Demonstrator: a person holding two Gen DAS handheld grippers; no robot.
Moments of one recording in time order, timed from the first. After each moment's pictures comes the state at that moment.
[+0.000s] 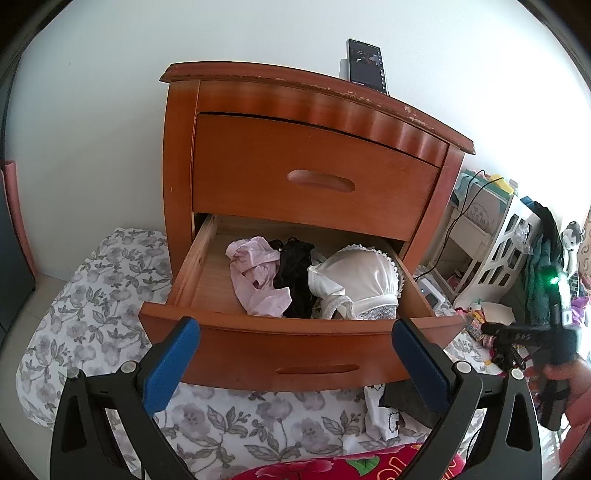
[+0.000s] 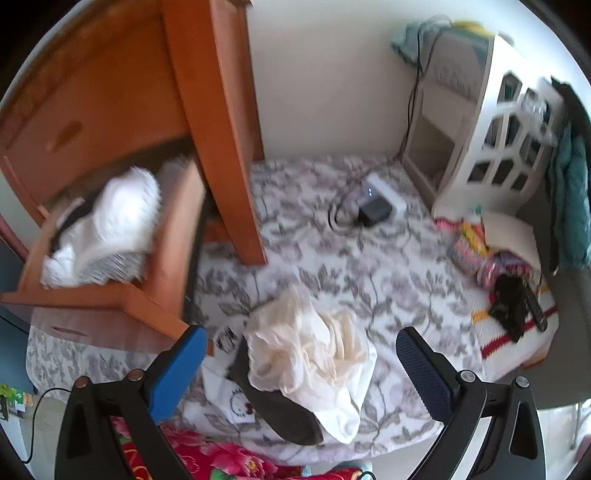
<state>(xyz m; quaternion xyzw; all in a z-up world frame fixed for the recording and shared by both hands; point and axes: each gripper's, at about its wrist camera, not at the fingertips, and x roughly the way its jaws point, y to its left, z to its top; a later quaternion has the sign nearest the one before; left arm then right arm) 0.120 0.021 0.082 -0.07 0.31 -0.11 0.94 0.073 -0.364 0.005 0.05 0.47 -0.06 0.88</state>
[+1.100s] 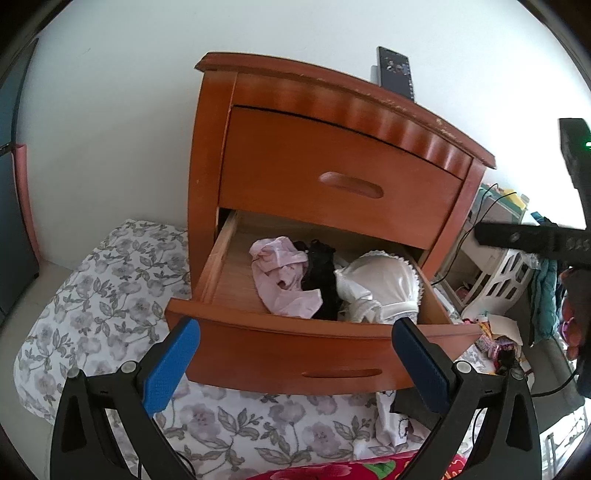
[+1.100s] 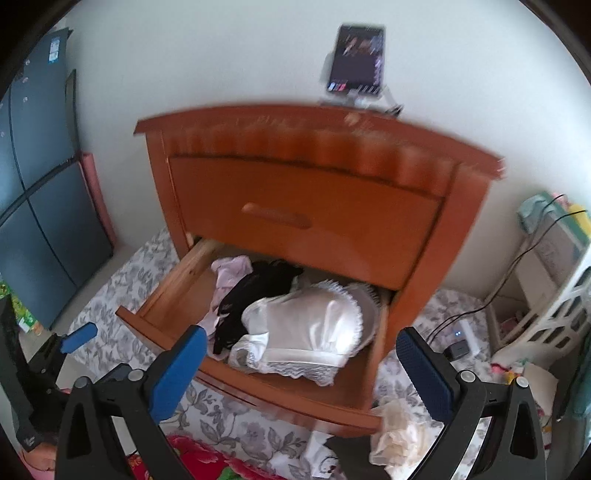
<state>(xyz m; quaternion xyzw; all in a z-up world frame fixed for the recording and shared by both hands) 0.129 0.051 0.068 -0.09 0.31 -0.09 0.94 0.097 -0.178 0.129 -0.07 0.37 0.12 0.92</state>
